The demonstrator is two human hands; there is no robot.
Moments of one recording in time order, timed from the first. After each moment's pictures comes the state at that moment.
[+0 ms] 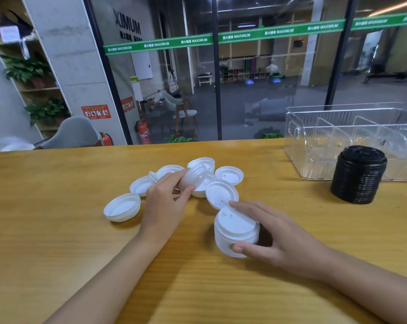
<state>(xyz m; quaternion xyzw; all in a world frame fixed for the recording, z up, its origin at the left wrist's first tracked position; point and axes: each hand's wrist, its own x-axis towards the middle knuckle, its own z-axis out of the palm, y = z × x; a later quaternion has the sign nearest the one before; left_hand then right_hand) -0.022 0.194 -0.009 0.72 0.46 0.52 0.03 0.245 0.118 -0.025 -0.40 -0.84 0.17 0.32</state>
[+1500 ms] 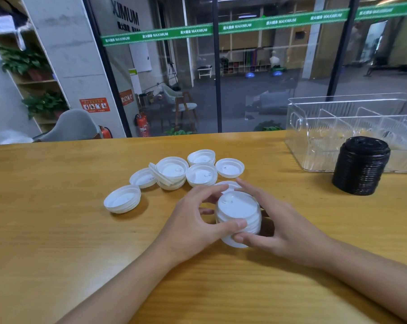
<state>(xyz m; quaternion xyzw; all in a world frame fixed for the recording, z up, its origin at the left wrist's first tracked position) 0.011 0.128 -0.003 0.74 0.41 0.41 0.33 0.246 0.120 -0.027 -0.40 -0.83 0.18 0.35</state>
